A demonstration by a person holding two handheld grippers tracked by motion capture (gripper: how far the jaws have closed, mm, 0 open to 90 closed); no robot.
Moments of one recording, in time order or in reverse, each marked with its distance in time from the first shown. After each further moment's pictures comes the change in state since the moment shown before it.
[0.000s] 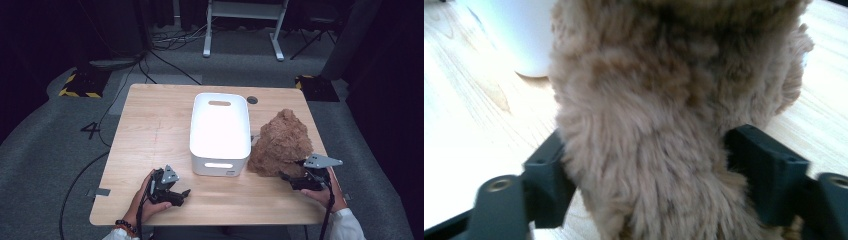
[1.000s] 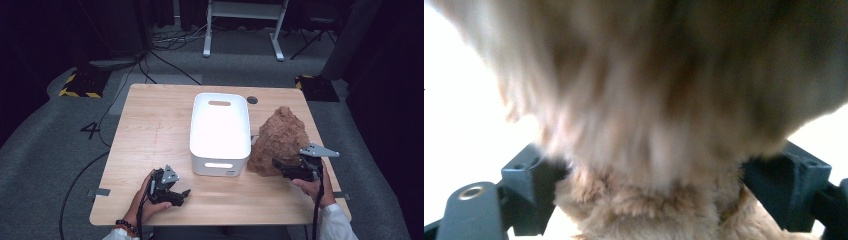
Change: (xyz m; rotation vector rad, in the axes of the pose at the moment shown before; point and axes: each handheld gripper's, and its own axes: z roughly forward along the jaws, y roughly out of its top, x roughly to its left) left arm 0.000 0.000 0.000 -0.001 -0.002 -0.001; right arm 0.008 0.034 0.012 -0.085 -0.095 0.171
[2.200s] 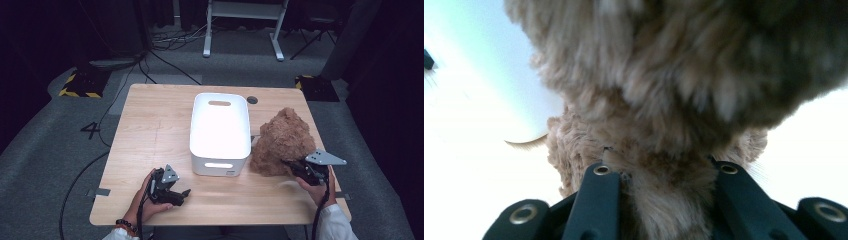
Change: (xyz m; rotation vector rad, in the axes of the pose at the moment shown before) left arm 0.001 0.001 0.001 0.000 -0.001 0.006; right arm -0.006 -0.015 -0.014 -0.076 0.011 -0.116
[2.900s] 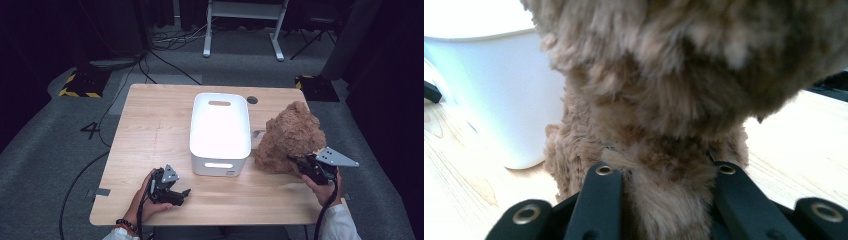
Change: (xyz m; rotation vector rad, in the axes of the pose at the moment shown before) left arm 0.000 0.000 0.000 0.000 -0.001 -0.004; right arm -0.006 0.008 -0.018 -0.093 -0.024 0.026
